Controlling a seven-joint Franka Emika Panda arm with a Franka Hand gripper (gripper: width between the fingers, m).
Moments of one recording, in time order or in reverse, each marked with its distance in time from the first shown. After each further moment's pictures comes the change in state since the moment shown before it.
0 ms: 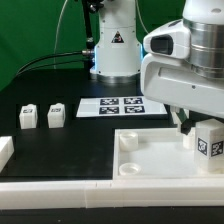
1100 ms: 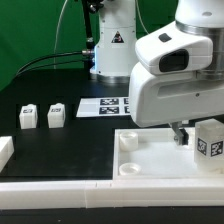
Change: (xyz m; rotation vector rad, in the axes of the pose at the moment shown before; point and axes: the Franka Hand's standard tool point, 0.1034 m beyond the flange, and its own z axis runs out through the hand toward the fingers) arm -0.003 0.008 0.002 -0.008 -0.017 -0.626
